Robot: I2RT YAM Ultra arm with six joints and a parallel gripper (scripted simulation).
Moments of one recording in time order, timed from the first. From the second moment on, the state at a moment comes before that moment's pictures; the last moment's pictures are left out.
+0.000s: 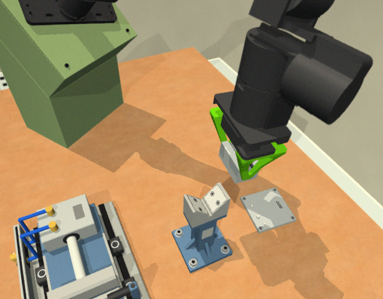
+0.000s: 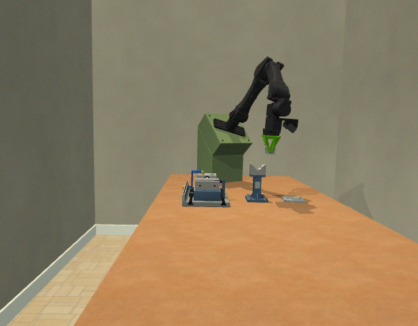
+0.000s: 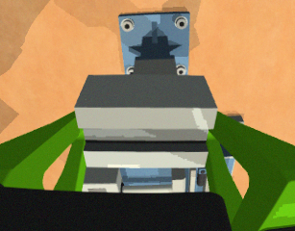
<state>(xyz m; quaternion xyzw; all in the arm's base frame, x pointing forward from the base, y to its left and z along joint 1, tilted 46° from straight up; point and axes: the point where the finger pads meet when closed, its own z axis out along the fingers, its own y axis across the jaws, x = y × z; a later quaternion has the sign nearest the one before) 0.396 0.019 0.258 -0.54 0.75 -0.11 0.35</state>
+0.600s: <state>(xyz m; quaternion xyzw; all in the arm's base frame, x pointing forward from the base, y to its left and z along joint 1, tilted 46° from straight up) 0.390 -0.019 0.246 -0.55 0.74 -0.11 0.36</state>
